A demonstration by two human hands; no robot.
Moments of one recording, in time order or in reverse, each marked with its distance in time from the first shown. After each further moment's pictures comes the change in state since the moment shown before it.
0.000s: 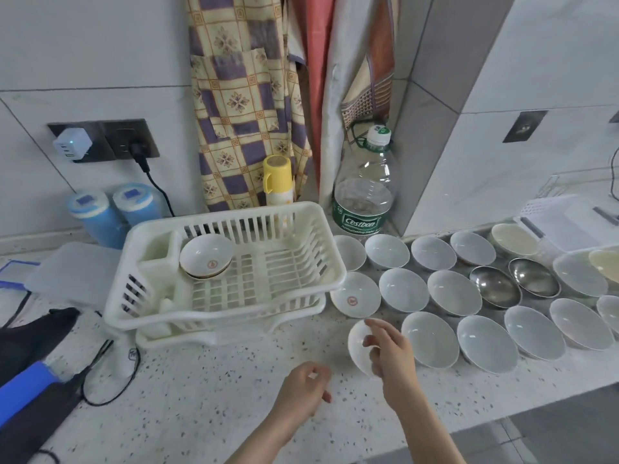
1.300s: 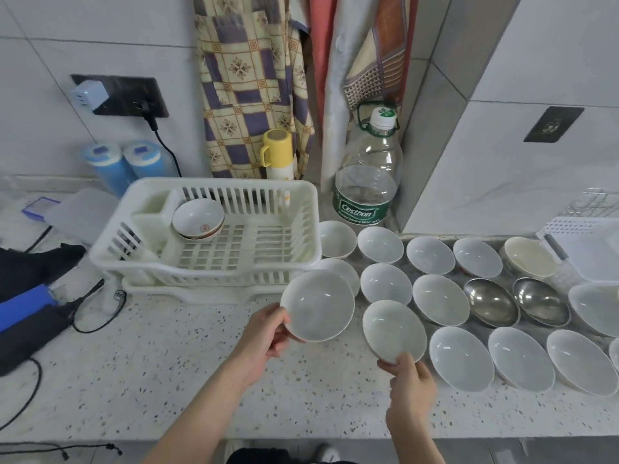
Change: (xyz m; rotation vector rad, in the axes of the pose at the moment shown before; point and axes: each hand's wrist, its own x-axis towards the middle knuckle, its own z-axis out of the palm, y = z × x) left_hand -0.001 0.049 0.016 -0.544 0.127 0.072; right_hand 0.034 0.028 -0.099 0.013 0.269 0.058
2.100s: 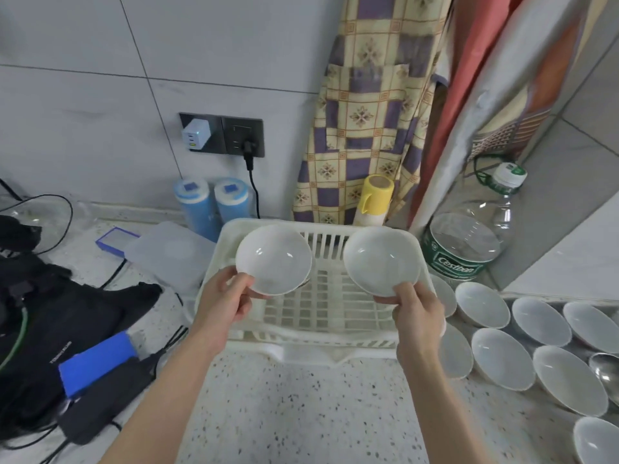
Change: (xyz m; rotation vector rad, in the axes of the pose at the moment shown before) left_hand 0.049 0.128 -0.247 -0.013 0.315 0.338; right_hand -0.108 -0.097 0.252 -0.028 -0.340 -0.466
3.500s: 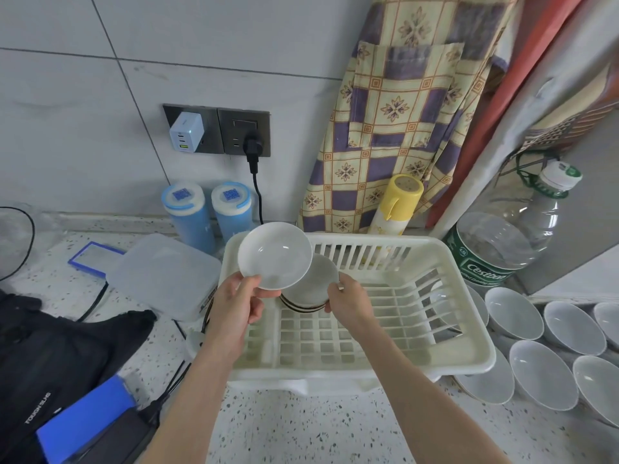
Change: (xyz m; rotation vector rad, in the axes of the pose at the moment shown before) left_hand 0.085 -0.019 -0.012 -0.091 -0.060 -0.049; right_hand 0.064 0.067 0.144 -0.694 -0.417 0.097
